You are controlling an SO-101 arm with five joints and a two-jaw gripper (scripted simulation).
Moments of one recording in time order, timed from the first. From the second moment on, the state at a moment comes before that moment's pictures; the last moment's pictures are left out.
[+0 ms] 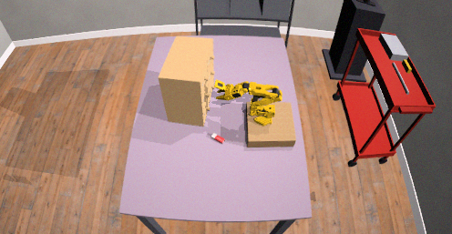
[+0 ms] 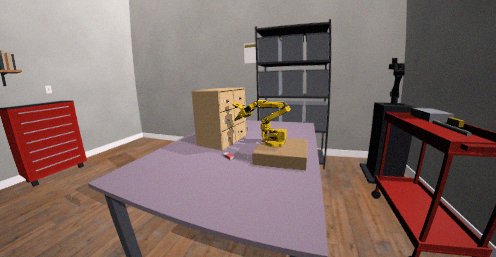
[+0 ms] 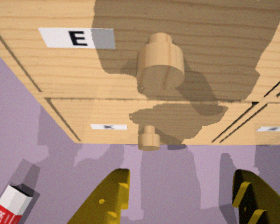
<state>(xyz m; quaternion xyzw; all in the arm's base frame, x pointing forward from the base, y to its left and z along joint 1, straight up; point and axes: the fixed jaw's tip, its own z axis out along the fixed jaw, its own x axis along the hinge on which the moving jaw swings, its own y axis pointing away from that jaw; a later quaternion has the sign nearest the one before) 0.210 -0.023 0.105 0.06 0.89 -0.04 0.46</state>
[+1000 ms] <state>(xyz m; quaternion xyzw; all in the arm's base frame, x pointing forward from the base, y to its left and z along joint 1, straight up) 0.154 -0.016 0.069 0.06 0.96 -0.03 0.26</state>
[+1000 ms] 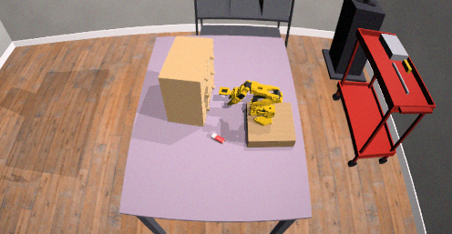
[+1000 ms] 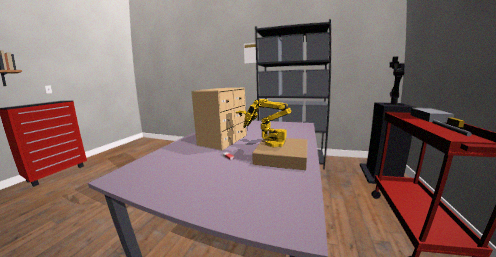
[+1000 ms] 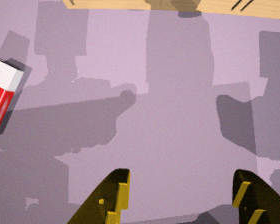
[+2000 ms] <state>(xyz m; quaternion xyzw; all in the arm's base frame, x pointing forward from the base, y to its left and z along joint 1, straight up) 0.128 -0.038 0.054 0.15 0.99 -0.01 0.05</state>
